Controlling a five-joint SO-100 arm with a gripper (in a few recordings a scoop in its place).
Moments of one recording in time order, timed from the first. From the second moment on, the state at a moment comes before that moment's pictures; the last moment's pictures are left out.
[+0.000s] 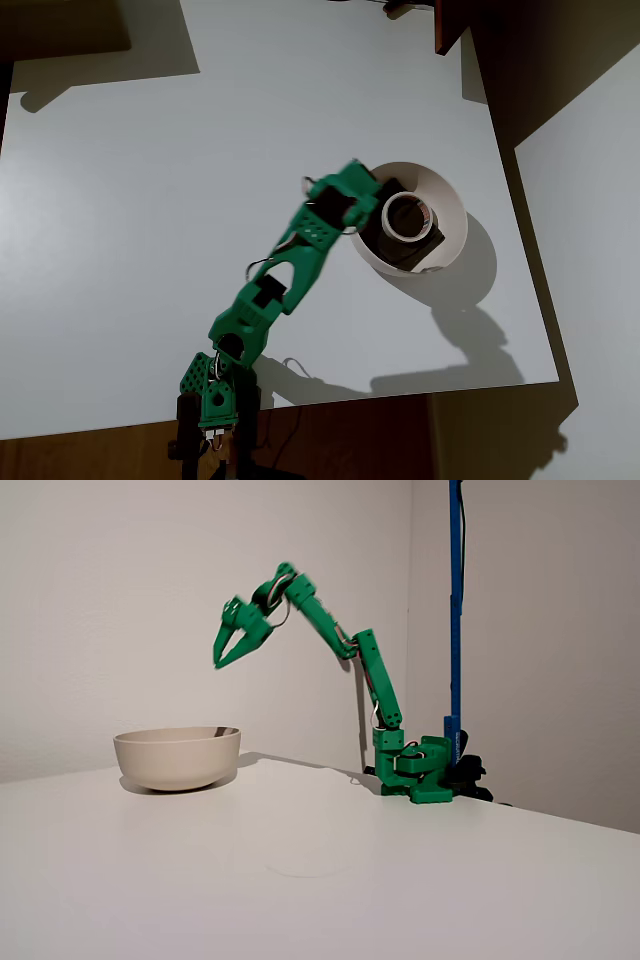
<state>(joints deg) 37.5 82.1 26.4 96.2 12.4</state>
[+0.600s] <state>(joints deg) -1.9 142.7 73.9 98.9 1.8</state>
